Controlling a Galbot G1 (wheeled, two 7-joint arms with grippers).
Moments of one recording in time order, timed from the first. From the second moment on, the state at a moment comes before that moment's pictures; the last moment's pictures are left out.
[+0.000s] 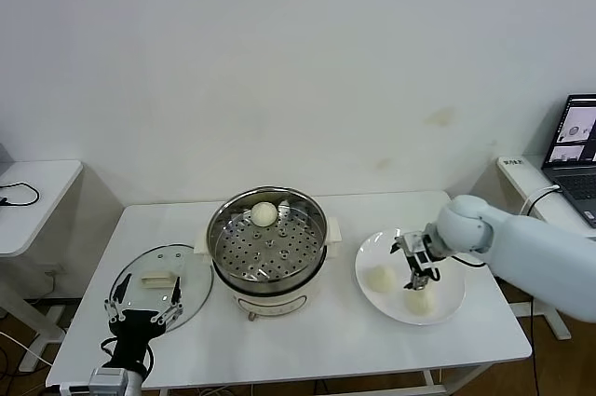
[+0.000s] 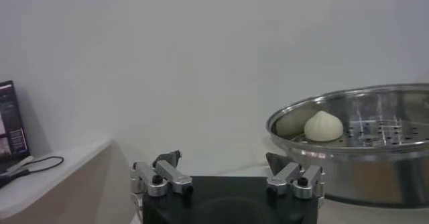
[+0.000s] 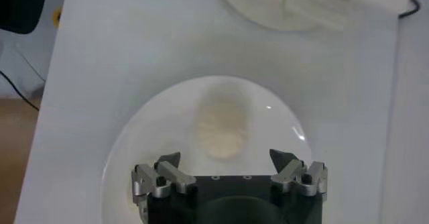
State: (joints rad) left arm 1.74 -1.29 -0.64 -2.22 -0.05 0.10 -0.15; right arm 0.06 0.64 -0.96 1.53 -0.05 -0.32 -0.94
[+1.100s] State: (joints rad) left arm 1.73 -1.30 -0.65 -2.21 -0.05 0.11 -0.15; right arm -0.03 0.84 -0.90 1.28 -0.11 -0.32 -0.97
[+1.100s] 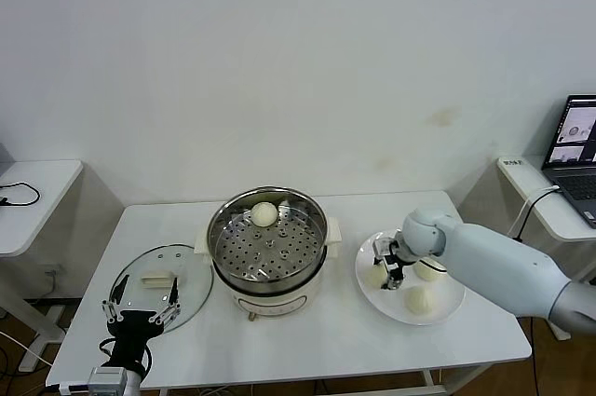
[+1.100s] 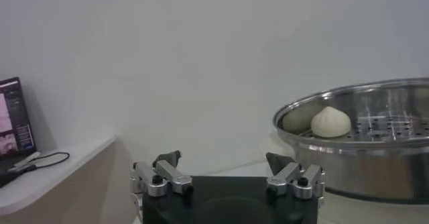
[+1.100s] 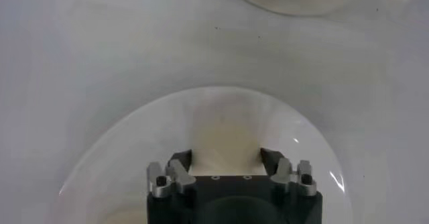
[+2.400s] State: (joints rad) left arm 1.71 -1.27 -0.65 -2.22 -0.06 0.11 -0.15; right arm 0.64 1.00 -1.19 1.46 0.42 -0.50 -0.94
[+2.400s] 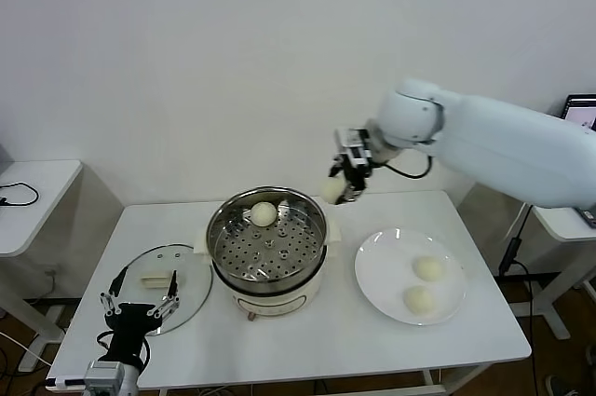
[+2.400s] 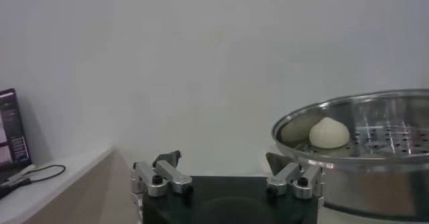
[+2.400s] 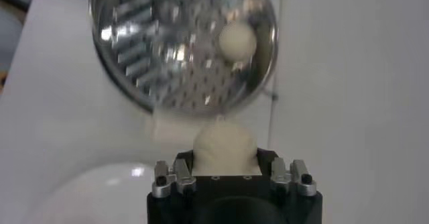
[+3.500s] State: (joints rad) left arm 1.72 -1.30 -0.67 -2.23 -0.06 0.11 -0.15; right arm 0.36 1.53 -1.16 1.02 0.42 -0.57 -0.85
